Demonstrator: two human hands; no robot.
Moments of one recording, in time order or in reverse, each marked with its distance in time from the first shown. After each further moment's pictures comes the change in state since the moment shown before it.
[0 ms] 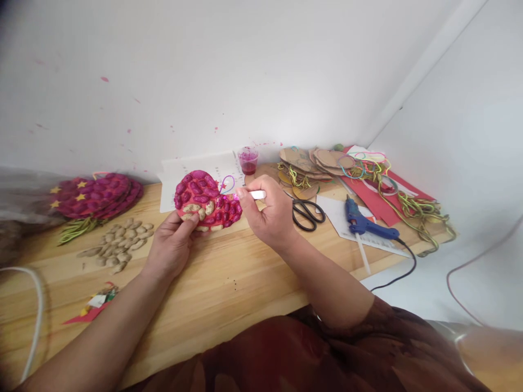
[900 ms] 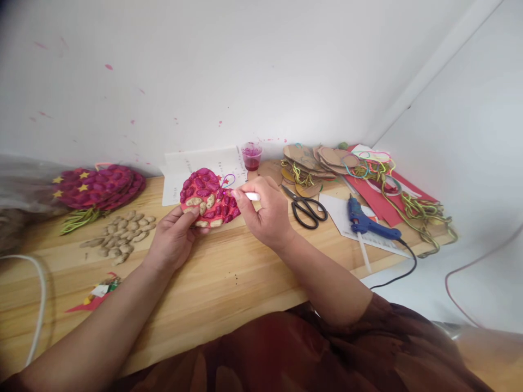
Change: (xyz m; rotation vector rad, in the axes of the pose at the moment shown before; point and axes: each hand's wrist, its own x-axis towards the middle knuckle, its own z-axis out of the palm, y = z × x) left_hand 0.000 0.006 0.003 -0.163 0.031 -0.104; right_hand -0.004 -0.001 0.008 -0.046 -0.043 -0.127
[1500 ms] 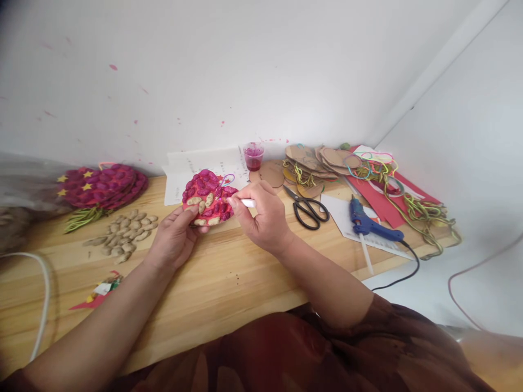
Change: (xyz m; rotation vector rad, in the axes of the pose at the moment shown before) left_hand 0.003 0.003 -0.001 -0.079 0.044 -0.057; right_hand -0.002 -0.005 0.002 0.047 -0.047 -0.027
